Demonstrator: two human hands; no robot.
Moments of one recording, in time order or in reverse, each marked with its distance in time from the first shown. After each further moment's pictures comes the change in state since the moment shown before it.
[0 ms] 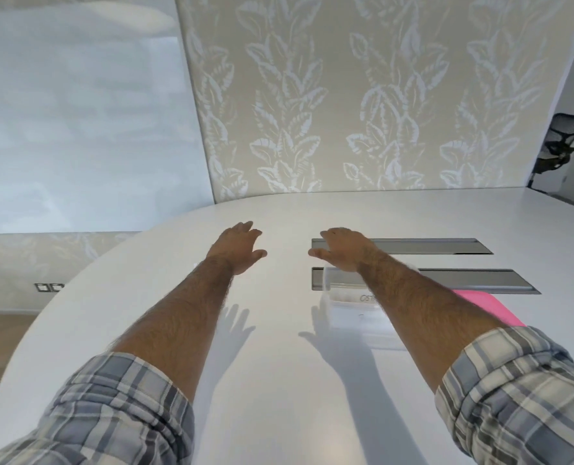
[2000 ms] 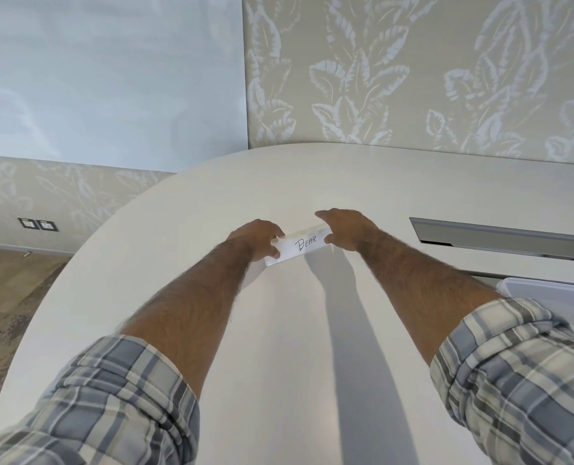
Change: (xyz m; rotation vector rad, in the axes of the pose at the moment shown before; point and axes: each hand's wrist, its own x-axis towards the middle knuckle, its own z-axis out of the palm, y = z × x) left_hand 0.134 -0.277 0.144 -0.315 -0.320 -0.099; right_hand 0.289 -0.177 0.156 -0.059 -0.190 -0.071
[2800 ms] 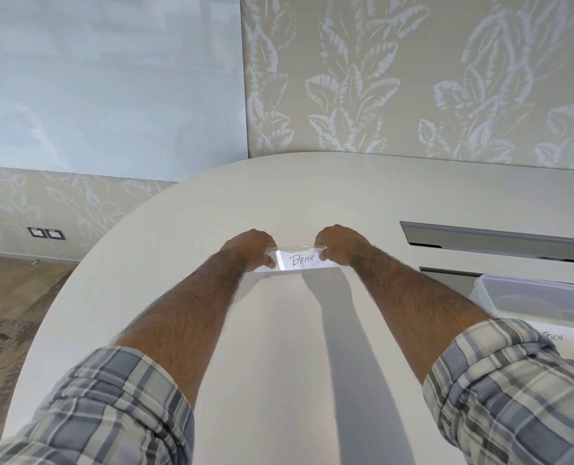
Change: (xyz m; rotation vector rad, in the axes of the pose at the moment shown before) left_hand -0.032 0.010 0.001 0.097 0.020 0.021; right_hand -0.035 -0.008 0.006 0.130 -0.033 0.034
